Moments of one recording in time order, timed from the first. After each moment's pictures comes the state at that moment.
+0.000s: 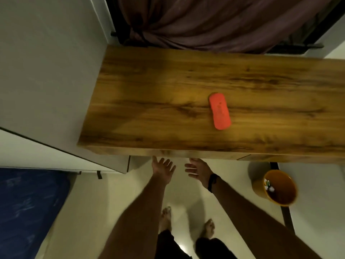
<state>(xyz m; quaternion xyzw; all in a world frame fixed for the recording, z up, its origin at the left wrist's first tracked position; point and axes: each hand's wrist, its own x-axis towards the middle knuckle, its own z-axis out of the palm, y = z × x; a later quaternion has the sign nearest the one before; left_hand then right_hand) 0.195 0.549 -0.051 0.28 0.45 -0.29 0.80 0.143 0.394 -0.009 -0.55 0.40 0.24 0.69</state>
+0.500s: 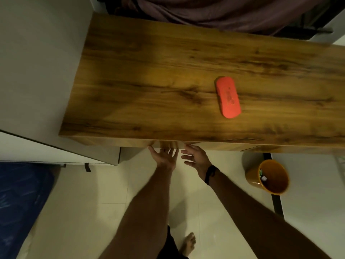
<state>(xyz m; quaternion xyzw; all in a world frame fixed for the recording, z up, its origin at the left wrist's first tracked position) 0.212 0.531 -0.115 0.18 0.42 -0.23 0.86 0.166 0.424 -0.030 -0.57 0.40 0.18 0.69</state>
